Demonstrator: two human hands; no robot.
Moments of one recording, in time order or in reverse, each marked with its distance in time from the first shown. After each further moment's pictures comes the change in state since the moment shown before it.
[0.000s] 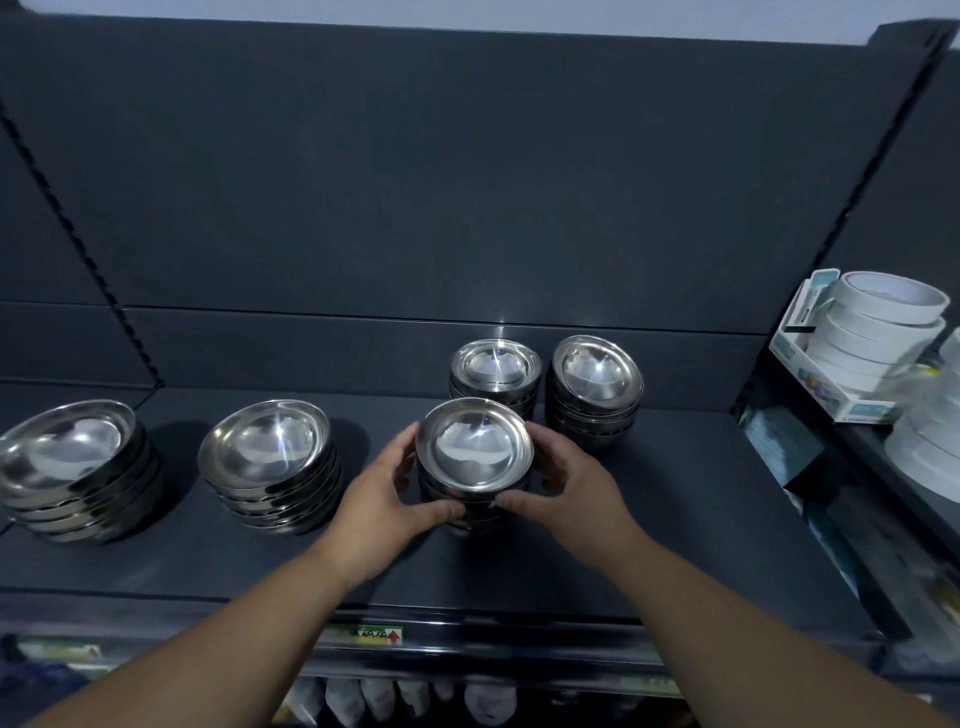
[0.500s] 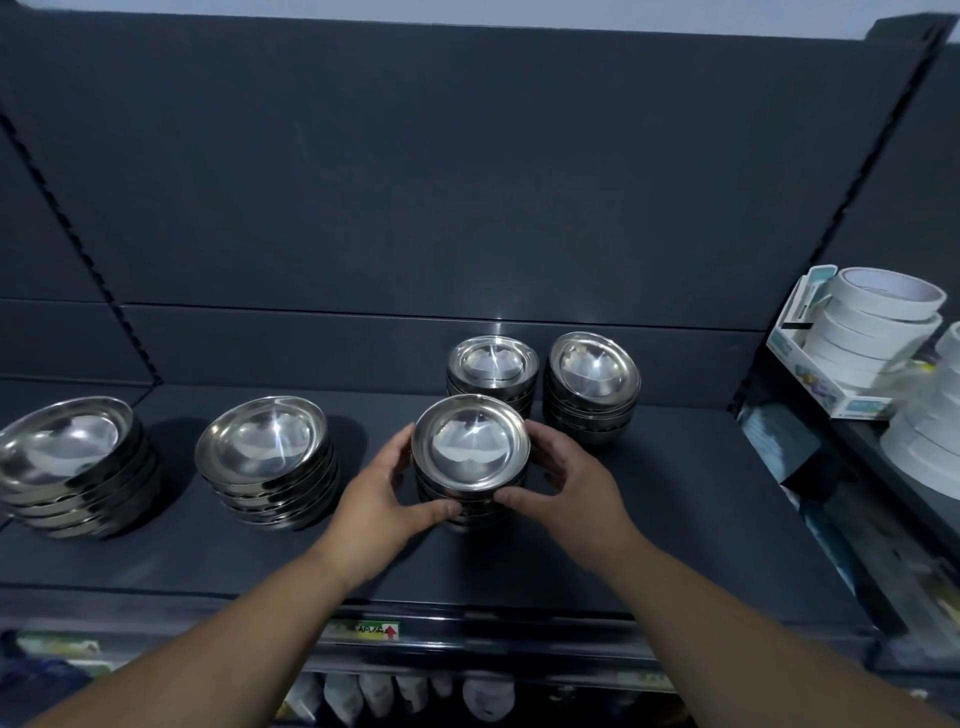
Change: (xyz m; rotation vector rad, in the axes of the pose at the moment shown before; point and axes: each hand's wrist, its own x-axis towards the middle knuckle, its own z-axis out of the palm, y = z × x) left_hand -0.003 -0.003 0.004 -0.012 0.021 -0.012; right_hand -0.003 0.003 0.002 0.007 0.050 -0.034
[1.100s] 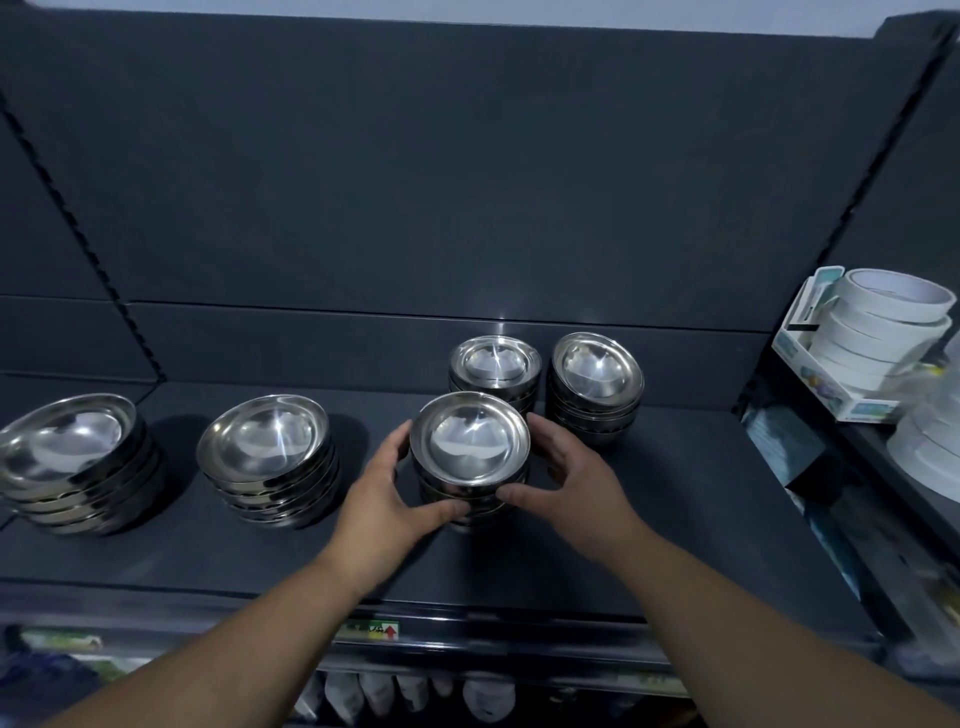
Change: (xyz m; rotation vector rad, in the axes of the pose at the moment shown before) left_hand -0.006 0.008 0.009 0.134 0.148 0.014; right_hand 0.008 0.000 -0.006 0.044 -0.087 0.038
